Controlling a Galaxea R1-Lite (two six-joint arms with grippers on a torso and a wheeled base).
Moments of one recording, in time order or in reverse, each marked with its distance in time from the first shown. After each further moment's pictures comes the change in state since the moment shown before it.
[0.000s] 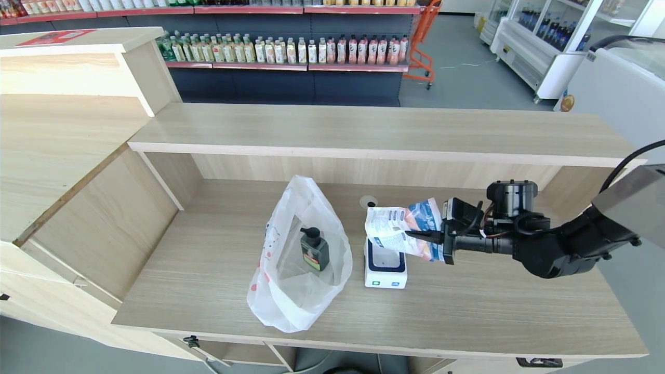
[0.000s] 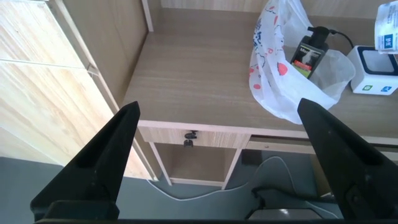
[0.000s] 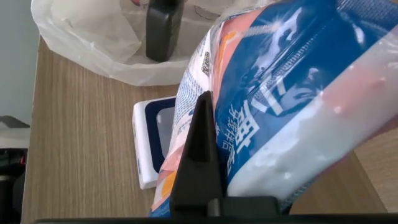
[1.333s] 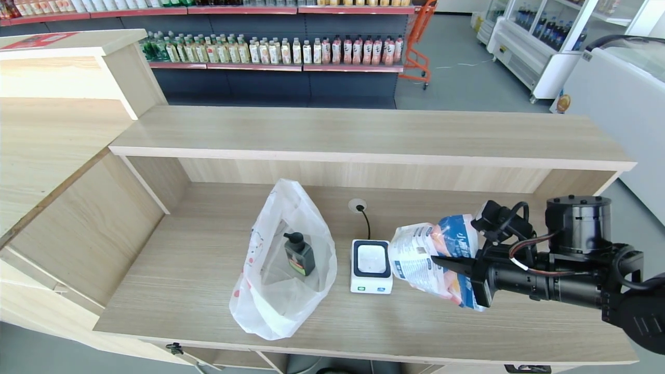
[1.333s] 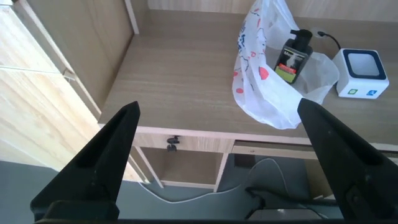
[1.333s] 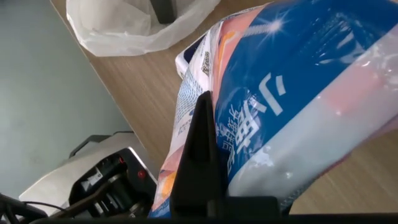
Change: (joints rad) left arm 0.000 0.000 0.000 0.000 -0.001 0.000; right arm 0.137 -0.446 0.446 0.037 -0.421 0.483
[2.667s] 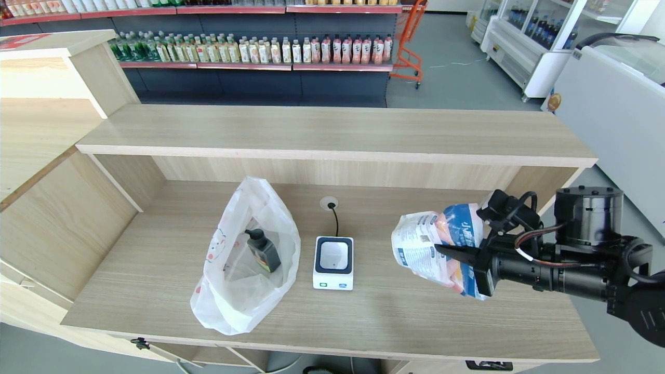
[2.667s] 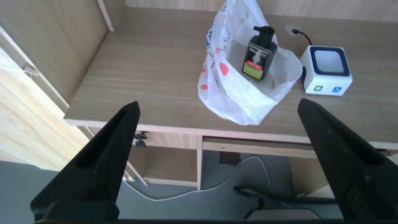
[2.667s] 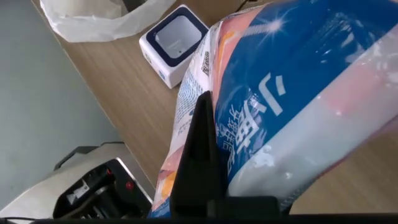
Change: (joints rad) left arm 0.000 0.000 0.000 0.000 0.001 -0.006; right arm -0.009 -0.024 -0.023 -0.001 -0.020 -0.002
